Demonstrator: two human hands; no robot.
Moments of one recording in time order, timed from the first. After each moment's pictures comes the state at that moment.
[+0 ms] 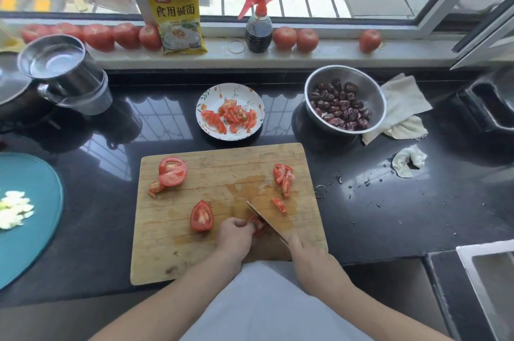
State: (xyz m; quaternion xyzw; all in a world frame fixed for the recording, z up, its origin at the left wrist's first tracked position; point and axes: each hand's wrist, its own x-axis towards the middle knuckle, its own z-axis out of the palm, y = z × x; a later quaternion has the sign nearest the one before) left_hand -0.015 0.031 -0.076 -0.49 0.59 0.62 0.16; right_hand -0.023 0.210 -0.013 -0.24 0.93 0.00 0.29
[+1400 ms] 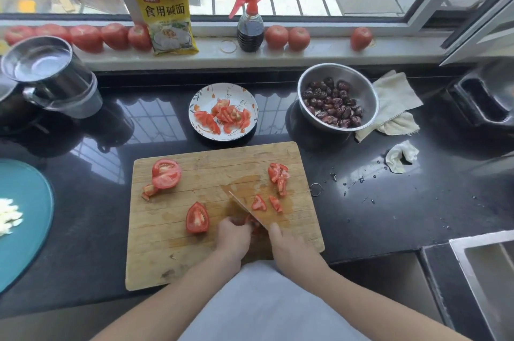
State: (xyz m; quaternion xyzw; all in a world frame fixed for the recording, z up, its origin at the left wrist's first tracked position) left_hand -0.021 0.035 -0.072 -0.51 0.58 0.62 0.15; right_hand -0.029 0.179 -0.017 -0.28 0.94 0.01 0.19
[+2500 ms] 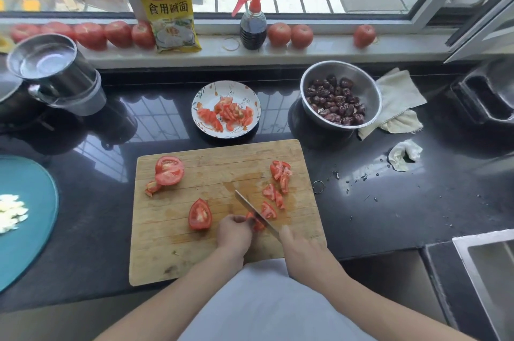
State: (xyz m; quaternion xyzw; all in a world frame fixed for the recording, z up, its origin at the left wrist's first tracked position) left_hand -0.016 0.033 -0.099 -0.51 0.55 0.64 0.15; right_hand -0.026 0.191 0.010 -0.27 0.92 -0.01 0.29
